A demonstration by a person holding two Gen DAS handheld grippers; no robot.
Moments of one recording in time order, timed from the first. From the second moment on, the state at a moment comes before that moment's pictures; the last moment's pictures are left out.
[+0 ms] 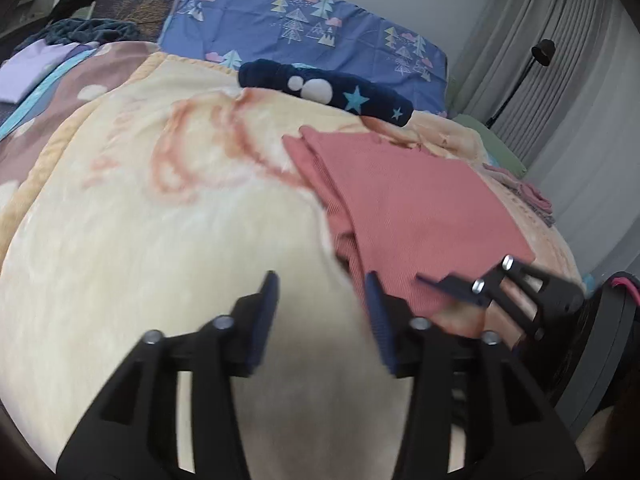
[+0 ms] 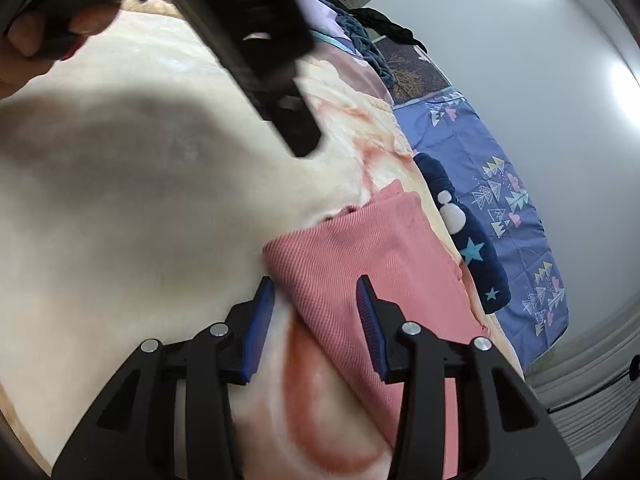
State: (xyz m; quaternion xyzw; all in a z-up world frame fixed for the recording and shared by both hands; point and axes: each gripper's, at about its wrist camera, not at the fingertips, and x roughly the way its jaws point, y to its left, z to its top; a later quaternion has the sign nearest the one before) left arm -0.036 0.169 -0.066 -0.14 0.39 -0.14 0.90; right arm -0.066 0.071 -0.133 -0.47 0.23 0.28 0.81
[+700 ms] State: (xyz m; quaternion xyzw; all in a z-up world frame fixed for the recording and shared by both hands) left arm 0.154 0.180 -0.110 -0.36 0.36 -0.20 0.84; right arm -0.056 0.078 -0.119 -0.43 0.22 0.27 0.83
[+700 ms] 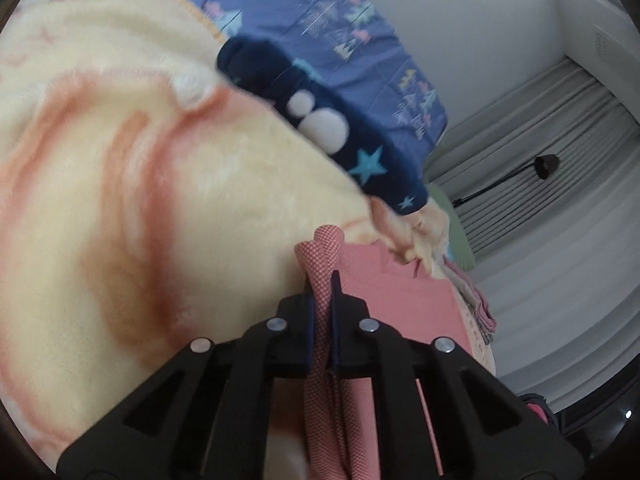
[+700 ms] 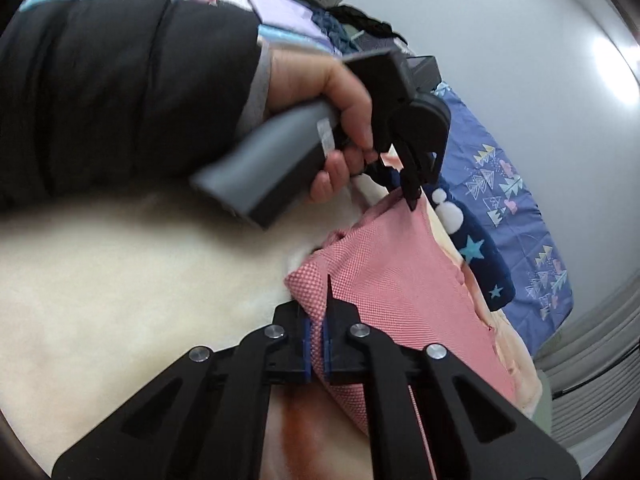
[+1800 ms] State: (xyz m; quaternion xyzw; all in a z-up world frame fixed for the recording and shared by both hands) left arm 0.151 0.166 -0.122 -0.28 0.40 -0.20 0.85; right arm -0.045 0.085 -0.132 -0.42 0.25 0.27 0.83
